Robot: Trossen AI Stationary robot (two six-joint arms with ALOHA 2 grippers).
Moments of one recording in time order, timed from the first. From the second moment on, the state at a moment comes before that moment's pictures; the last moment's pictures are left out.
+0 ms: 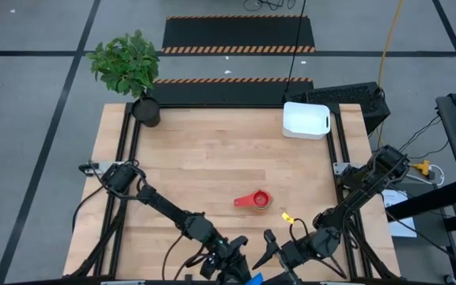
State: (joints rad) left arm -0.52 2.16 1.40 1.12 0.34 0.91; right arm 0.80 1.65 0.90 0.85 0.31 0.26
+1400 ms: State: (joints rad) left arm -0.56 2.16 1.40 1.04 -0.10 0.50; right arm 0.91 1.46 0.90 0.59 0.48 0.05
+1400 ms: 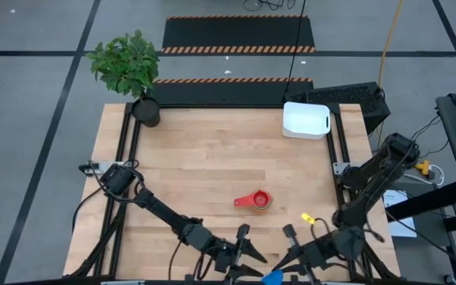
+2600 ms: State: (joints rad) left arm -0.77 1.89 1.67 0.14 -1.20 0.34; right arm 0.84 1.40 0.90 -0.01 1.01 0.26
